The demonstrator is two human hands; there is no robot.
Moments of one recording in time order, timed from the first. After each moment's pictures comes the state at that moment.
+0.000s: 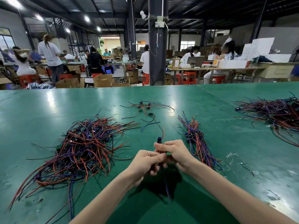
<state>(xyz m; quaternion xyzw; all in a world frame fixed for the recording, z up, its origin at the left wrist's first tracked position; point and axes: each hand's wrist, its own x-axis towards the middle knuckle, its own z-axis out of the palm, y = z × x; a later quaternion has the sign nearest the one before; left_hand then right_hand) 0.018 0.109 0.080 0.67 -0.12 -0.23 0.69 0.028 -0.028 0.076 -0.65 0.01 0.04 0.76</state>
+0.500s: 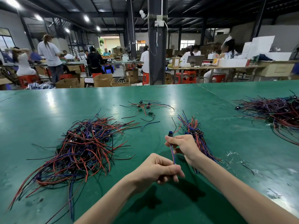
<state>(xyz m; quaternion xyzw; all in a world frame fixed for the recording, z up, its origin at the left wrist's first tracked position) -0.004 0.106 0.091 0.67 -0.29 -0.29 0.62 0.048 -0.060 0.069 -0.69 0.06 -0.07 0.72</state>
